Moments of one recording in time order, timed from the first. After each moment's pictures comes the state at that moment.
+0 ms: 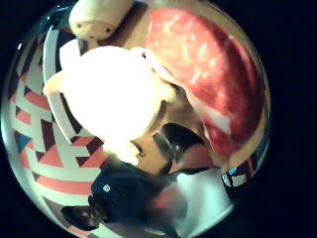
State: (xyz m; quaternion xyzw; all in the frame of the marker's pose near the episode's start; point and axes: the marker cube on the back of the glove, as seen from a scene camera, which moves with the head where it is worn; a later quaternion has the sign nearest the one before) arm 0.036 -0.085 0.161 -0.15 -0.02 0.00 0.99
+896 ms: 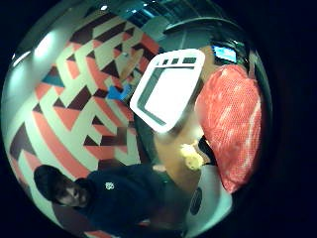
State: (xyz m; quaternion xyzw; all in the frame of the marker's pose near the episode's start) arm -0.120 -0.028 -0.046 0.20 -0.21 -0.21 0.93
